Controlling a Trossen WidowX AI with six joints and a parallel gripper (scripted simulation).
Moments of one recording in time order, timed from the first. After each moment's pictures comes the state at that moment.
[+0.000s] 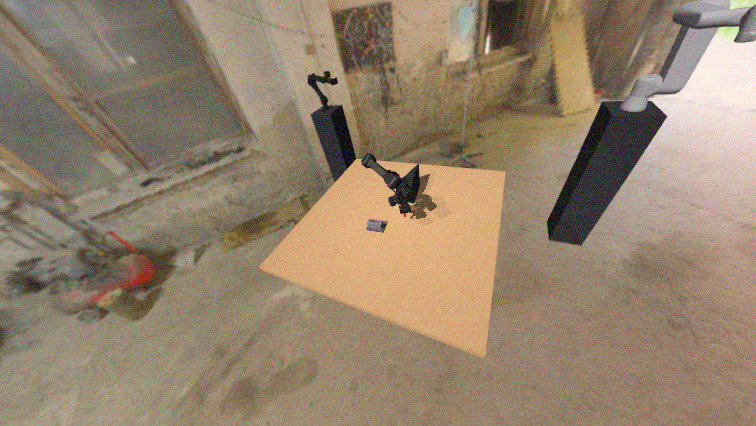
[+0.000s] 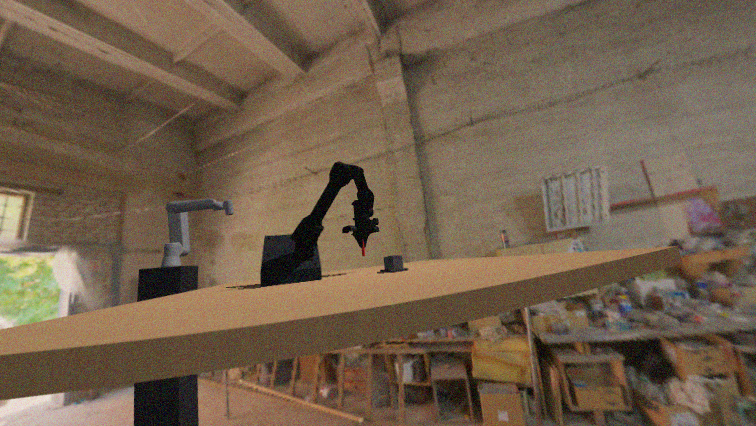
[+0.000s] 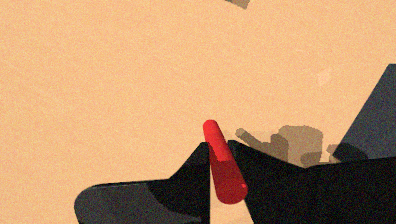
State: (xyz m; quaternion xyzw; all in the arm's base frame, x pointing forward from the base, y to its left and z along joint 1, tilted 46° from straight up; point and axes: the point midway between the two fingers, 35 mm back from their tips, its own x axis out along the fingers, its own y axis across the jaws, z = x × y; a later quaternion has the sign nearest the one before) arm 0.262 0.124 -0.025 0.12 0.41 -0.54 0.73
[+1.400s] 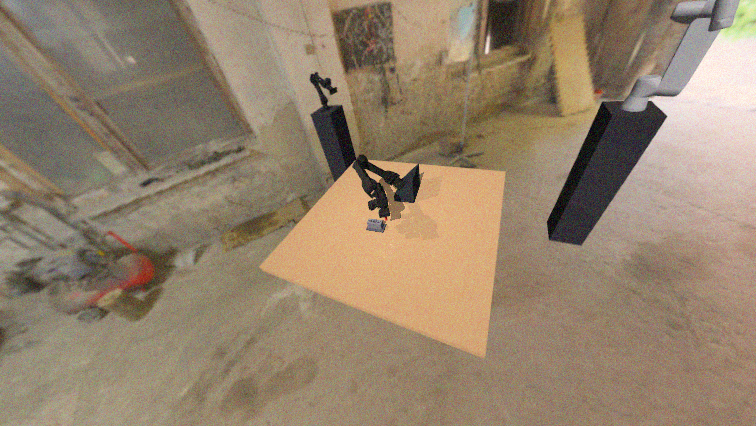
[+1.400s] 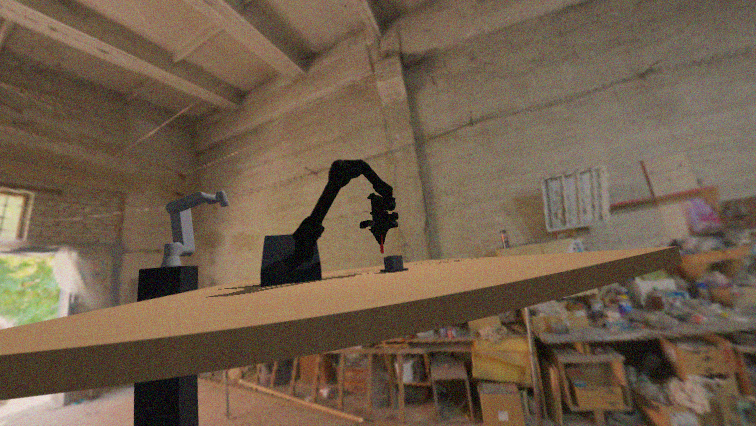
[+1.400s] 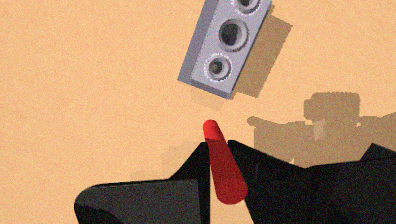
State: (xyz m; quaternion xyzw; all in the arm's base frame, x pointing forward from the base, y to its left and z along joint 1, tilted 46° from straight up) arm 0.321 0.055 0.055 0.12 0.41 -0.54 0.73
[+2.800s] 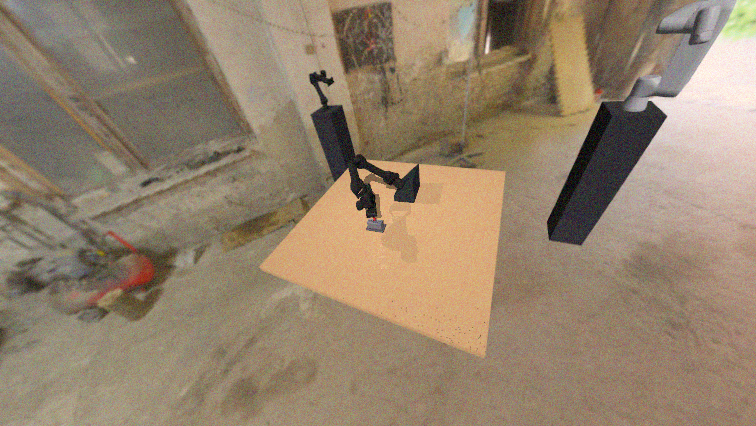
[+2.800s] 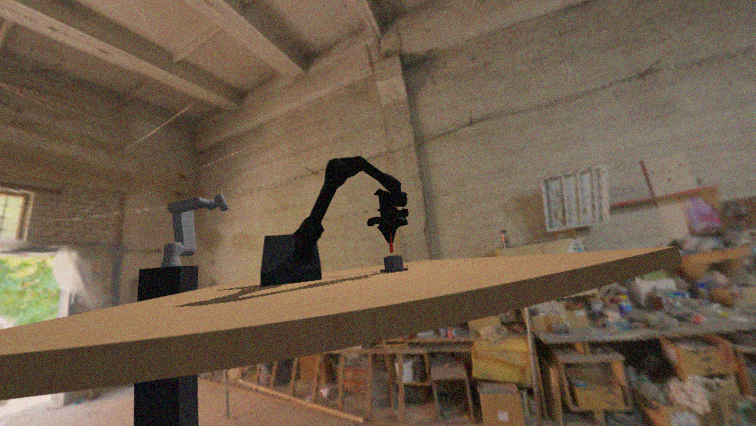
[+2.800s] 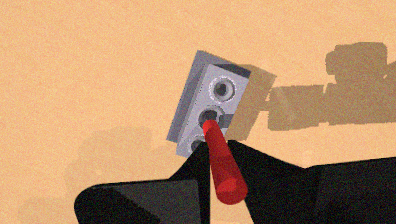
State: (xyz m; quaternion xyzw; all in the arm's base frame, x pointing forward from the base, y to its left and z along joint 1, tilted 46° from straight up) arm 0.337 0.001 0.107 0.12 0.39 -0.55 0.73
